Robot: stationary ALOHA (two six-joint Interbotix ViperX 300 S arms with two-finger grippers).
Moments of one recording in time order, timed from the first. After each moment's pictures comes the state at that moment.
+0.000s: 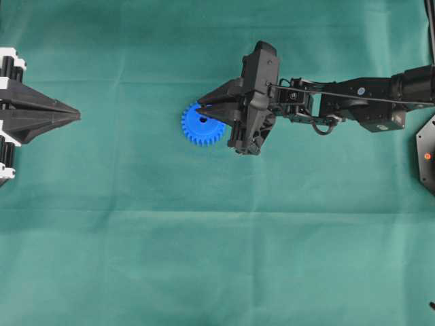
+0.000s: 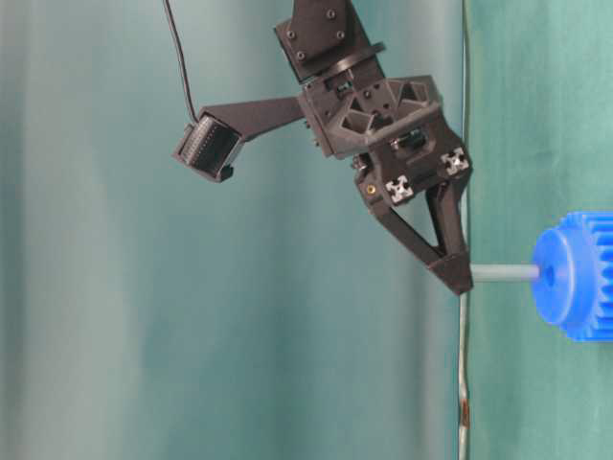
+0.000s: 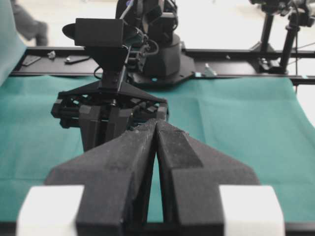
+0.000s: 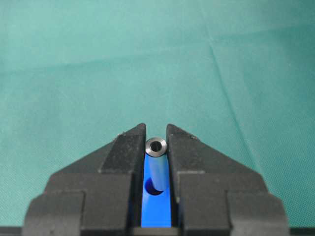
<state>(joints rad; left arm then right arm) 0.00 -0.96 1.18 0.01 -0.24 -0.01 -0.12 0.15 0.68 0.08 -0.42 -0.01</state>
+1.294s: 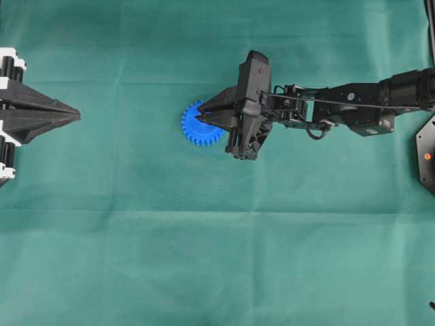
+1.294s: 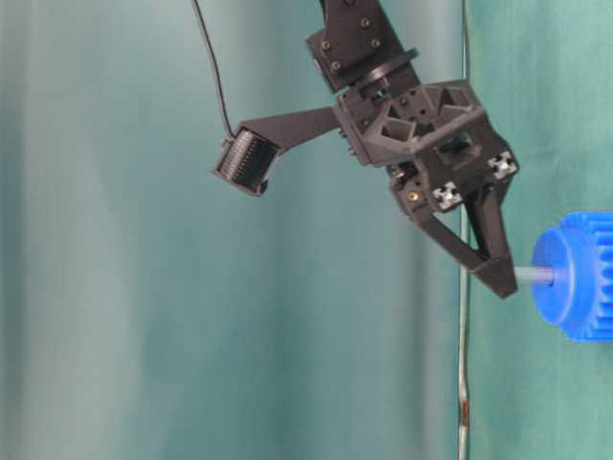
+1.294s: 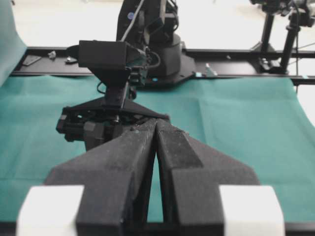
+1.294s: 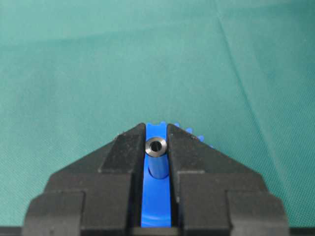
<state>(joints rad) 0.00 -0.96 1.18 0.01 -0.24 -0.01 -0.11 0.21 0.67 0.08 -0.43 -0.01</state>
